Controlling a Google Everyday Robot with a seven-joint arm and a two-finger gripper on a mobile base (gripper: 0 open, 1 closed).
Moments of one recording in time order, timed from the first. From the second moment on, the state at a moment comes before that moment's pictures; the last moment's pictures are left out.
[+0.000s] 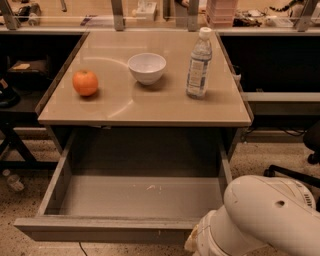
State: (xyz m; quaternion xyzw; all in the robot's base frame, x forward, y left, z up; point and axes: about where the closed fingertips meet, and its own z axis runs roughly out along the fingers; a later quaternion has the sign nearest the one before) arm 0.267 -0.077 0.665 -0.64 0.75 0.15 0.09
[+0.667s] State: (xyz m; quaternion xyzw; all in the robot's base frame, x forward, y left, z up) arm 0.267 -0.077 0.665 -0.64 0.75 0.15 0.09
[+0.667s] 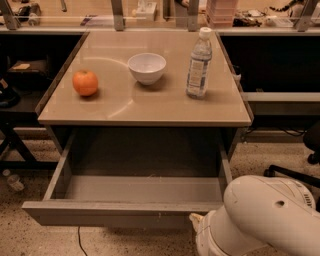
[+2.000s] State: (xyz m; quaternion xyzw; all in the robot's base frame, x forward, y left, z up) arm 0.277 -0.076 0.661 -0.63 0.76 0.14 0.09
